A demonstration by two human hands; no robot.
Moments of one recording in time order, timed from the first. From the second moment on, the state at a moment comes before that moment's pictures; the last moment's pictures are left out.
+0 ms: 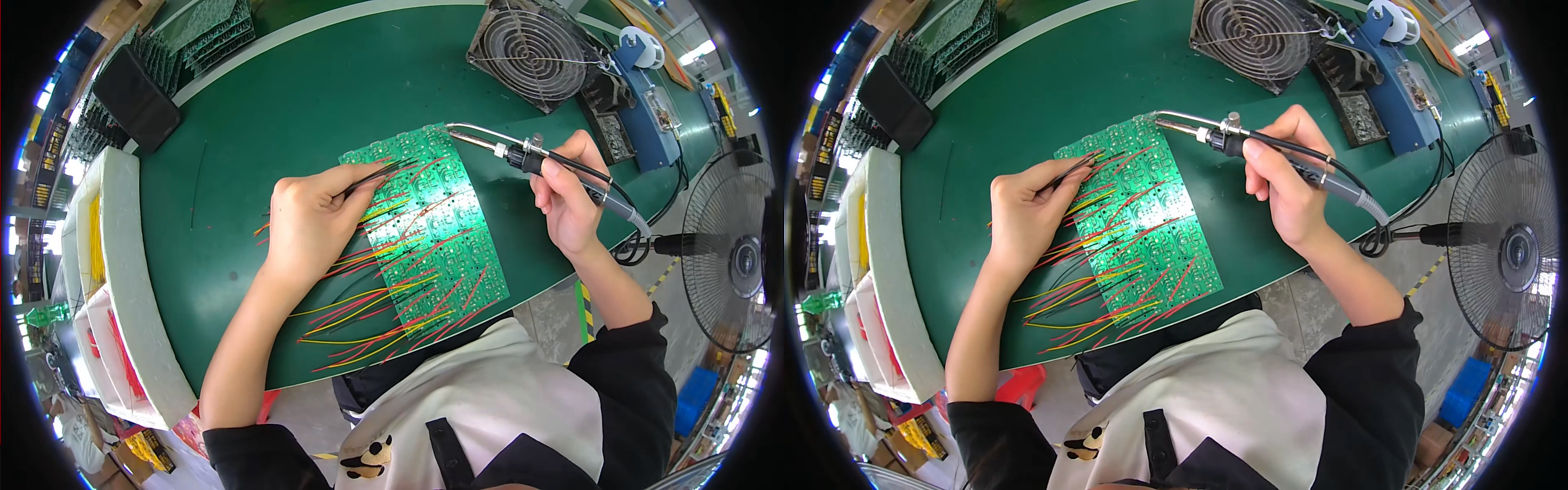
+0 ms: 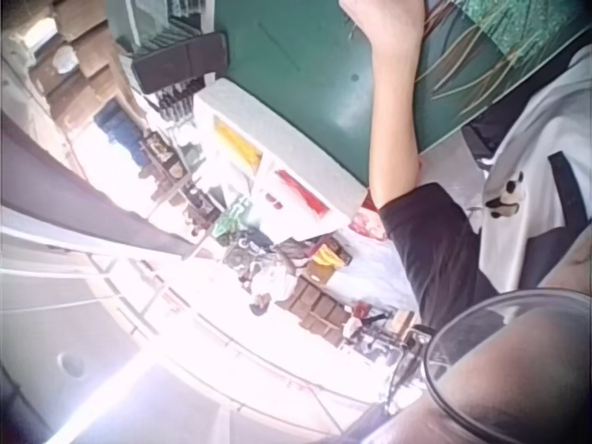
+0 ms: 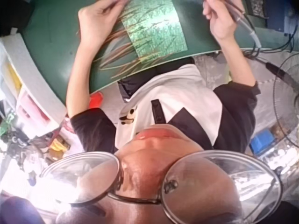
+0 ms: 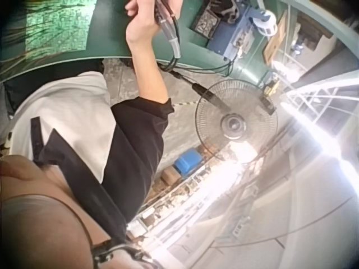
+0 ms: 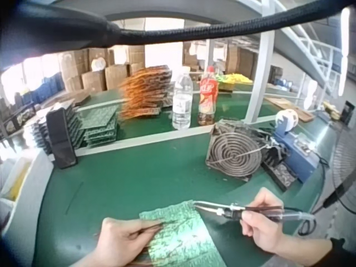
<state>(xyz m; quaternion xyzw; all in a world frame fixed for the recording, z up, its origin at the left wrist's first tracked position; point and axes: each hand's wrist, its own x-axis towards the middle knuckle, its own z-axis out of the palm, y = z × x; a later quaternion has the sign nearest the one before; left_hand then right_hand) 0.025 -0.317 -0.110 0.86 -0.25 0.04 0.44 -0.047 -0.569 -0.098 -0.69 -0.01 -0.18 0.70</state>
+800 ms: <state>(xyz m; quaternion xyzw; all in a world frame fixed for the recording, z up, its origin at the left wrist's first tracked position) 0.026 -0.320 -0.111 0.84 -0.25 0.06 0.47 -0.045 -0.565 -0.097 -0.70 -0.02 -0.19 0.69</state>
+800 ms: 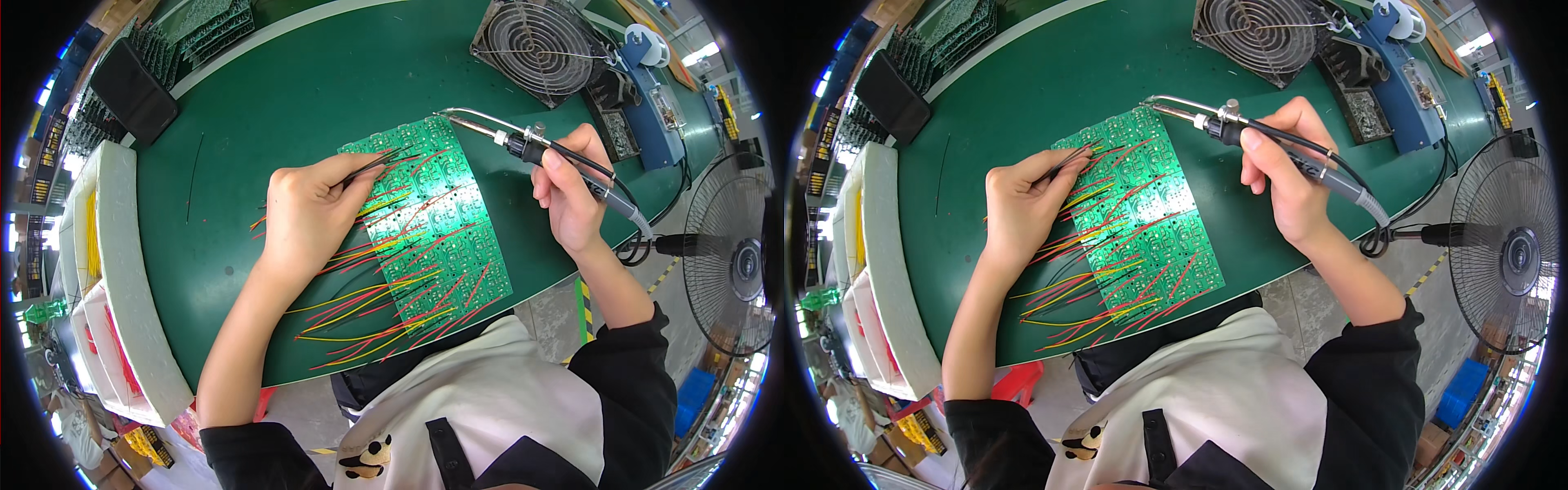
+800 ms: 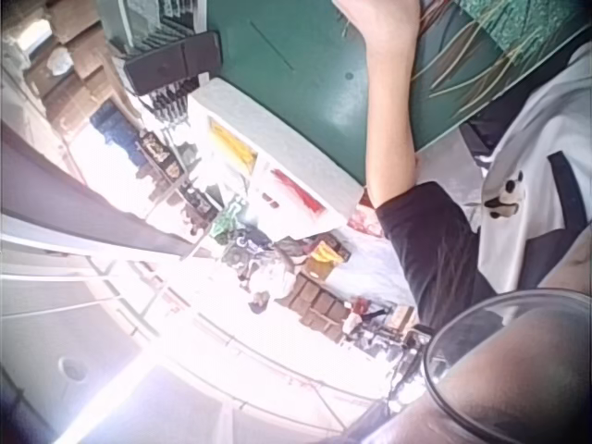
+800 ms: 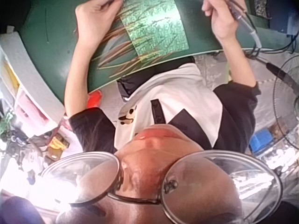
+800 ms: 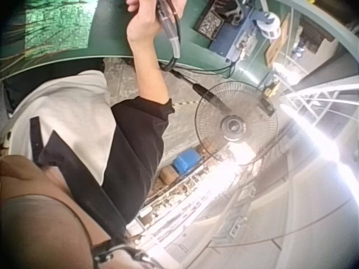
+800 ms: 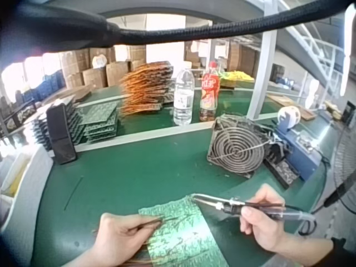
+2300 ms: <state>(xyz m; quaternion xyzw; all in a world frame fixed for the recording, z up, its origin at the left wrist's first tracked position) 0.026 -0.319 -0.113 0.84 -0.24 0.06 0.48 -0.049 -0.565 -0.098 -0.70 -0.02 -0.20 0.68</state>
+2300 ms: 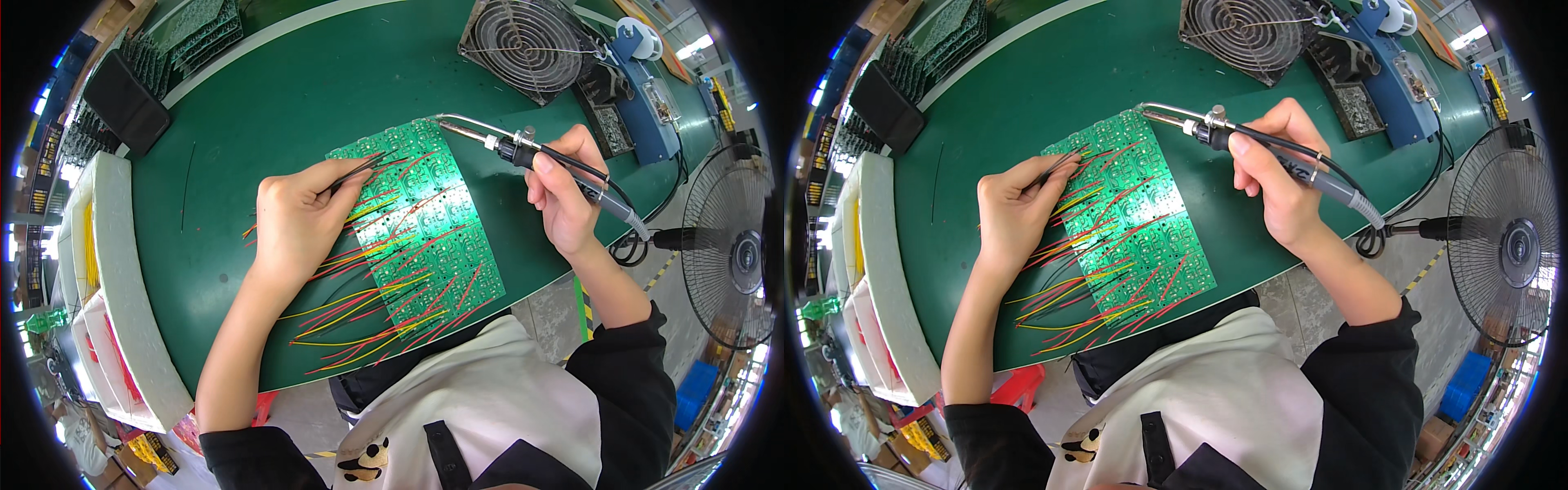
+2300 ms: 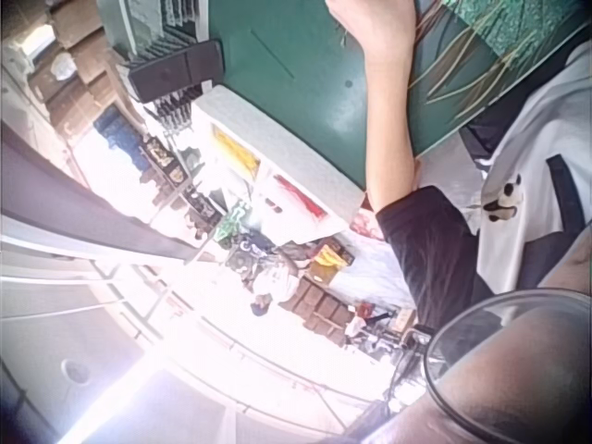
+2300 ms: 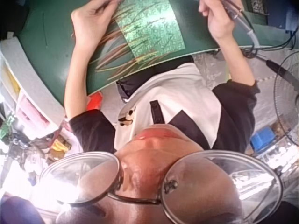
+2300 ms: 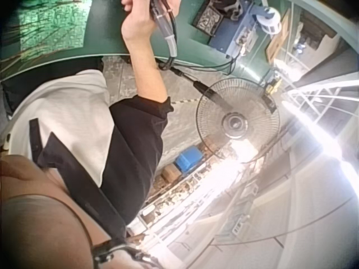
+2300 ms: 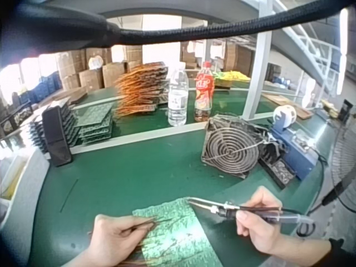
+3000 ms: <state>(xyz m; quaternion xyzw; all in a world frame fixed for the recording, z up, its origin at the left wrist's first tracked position) 0.023 -0.318 -0.103 0.87 -0.23 0.01 0.44 -0.048 -0.565 -0.098 -0.69 -0.02 -0.21 0.69</state>
